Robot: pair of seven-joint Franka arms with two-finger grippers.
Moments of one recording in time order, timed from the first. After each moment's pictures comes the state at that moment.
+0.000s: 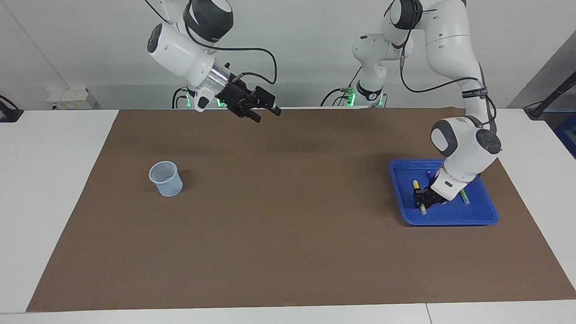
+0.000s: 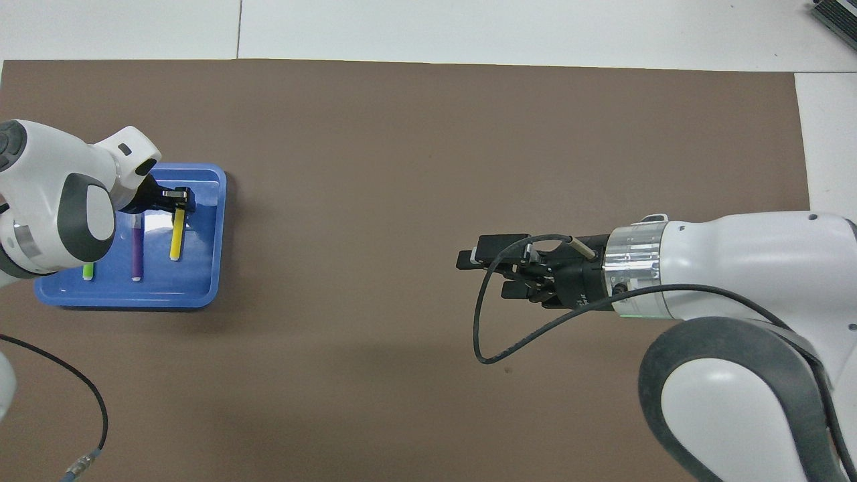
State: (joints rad) left arm -0.01 0.40 0.04 -1.87 -0.16 2.30 0.19; right arm 0.40 -0.16 -0.04 -2.08 0.84 2.10 0.38
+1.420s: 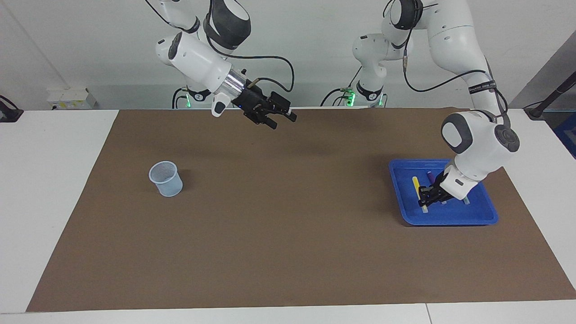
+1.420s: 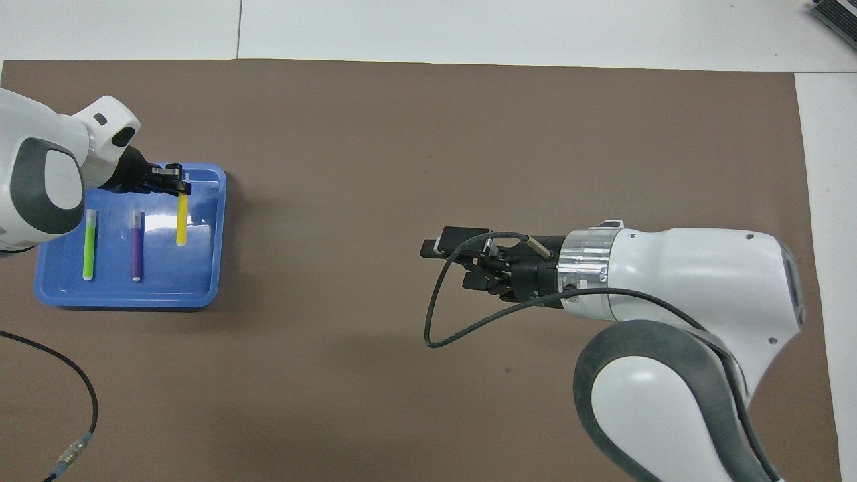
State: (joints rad) left arm 0.00 0.40 0.05 -1.71 -0.34 2.10 0.18; right arm 0.49 -0.11 -0.04 -2.08 0.95 2.29 0.34
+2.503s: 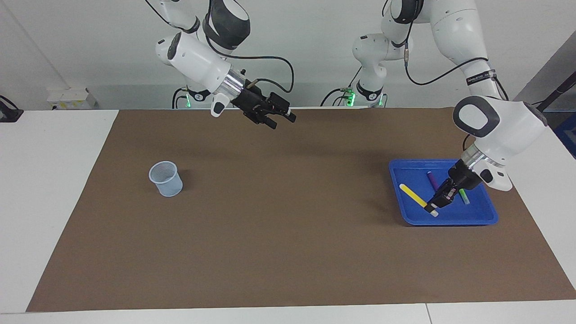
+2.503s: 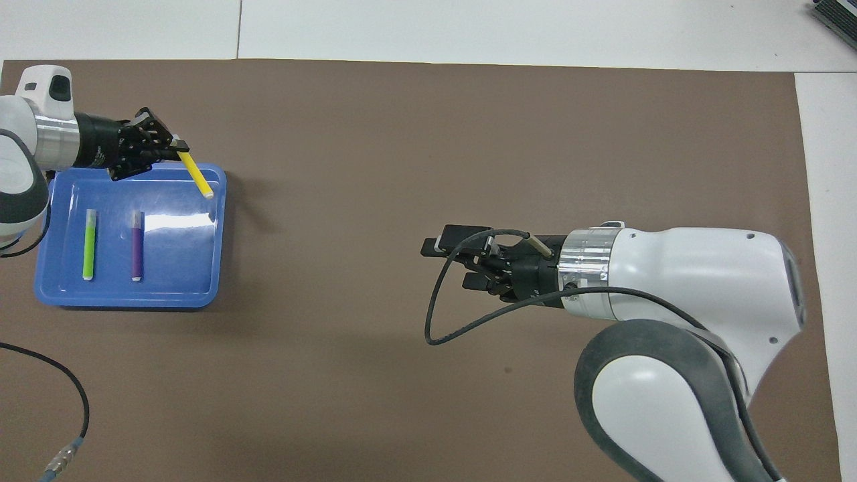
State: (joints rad) left arm -0.01 0.33 0.05 -1.68 -0.53 2.17 -0.60; right arm 0.49 -0.11 -0.04 -2.08 0.95 2.29 0.36
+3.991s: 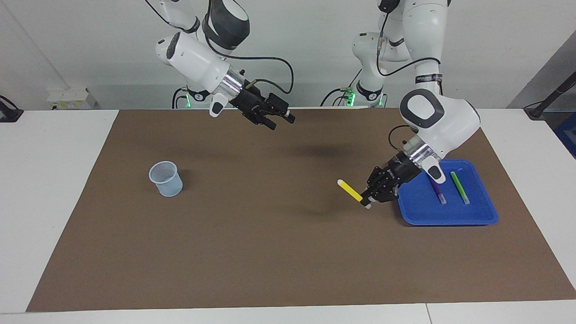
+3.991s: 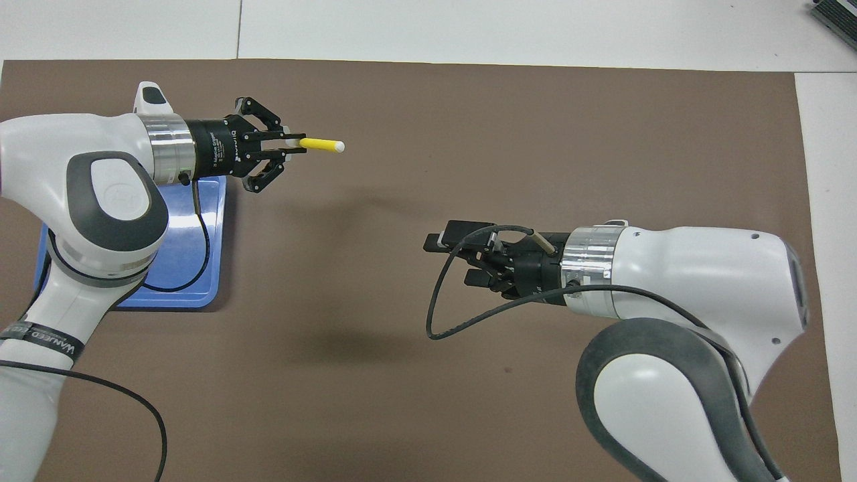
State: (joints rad) left arm -0.24 0.26 0.02 -1.81 -1.03 2.32 -0.91; right arm 0.49 -0.11 -0.04 -2.08 0.95 2.30 0.37
